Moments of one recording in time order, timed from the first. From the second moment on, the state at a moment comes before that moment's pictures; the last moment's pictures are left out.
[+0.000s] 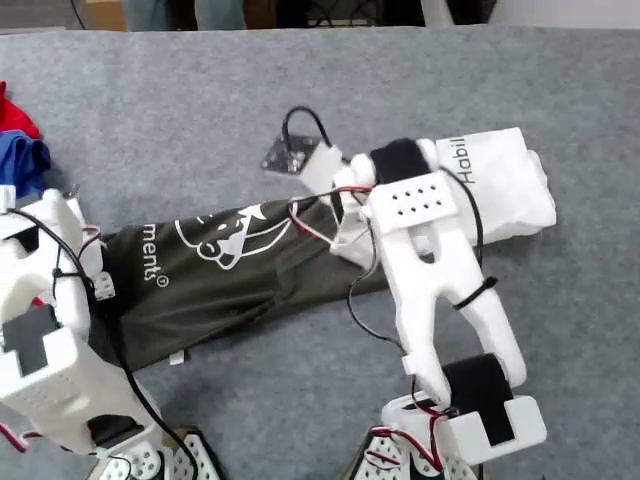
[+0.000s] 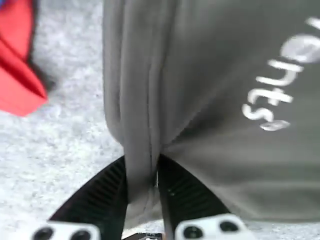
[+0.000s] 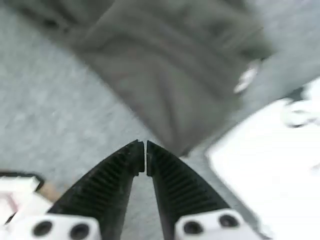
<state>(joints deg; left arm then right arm) -30.9 6.9 21.8 80.3 -7.6 -16.8 -6.9 3.6 93.7 44.4</state>
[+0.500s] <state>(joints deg) -9.8 -15.3 21.2 88.5 -3.6 -1.3 -7.0 -29.1 90.2 44.4</state>
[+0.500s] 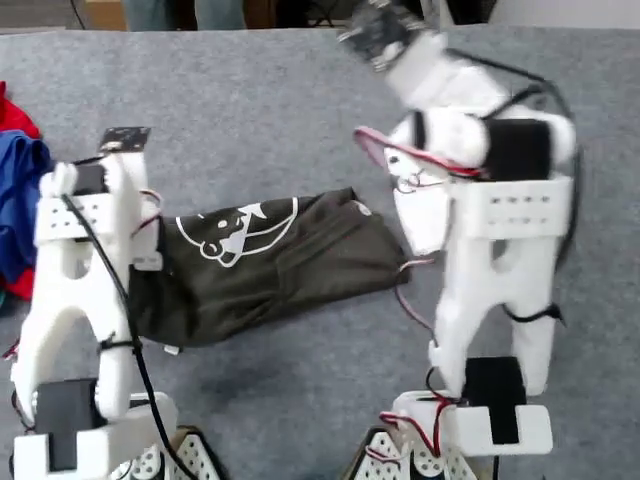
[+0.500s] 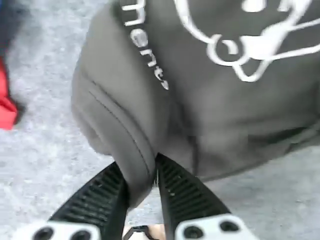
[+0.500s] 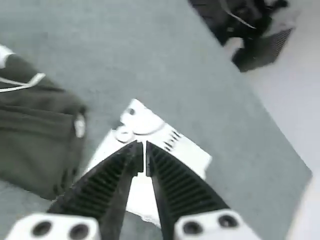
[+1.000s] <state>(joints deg) 21.5 -17.3 11.6 72.7 -0.5 18.7 -7.0 -29.9 92.0 44.7</state>
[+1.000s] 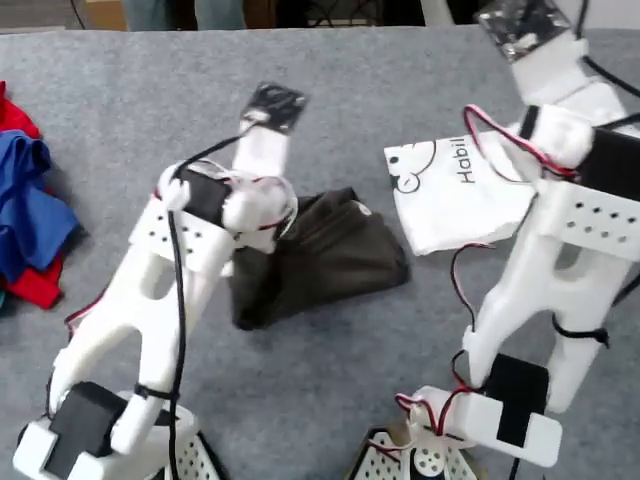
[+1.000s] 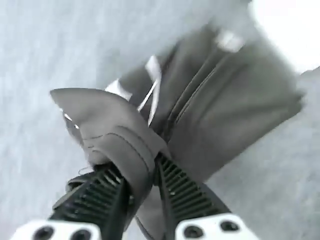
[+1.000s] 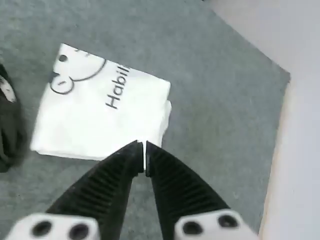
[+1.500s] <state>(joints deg) 32.4 2.4 1.0 64.8 7.9 23.6 -7.0 -29.9 92.1 49.4</state>
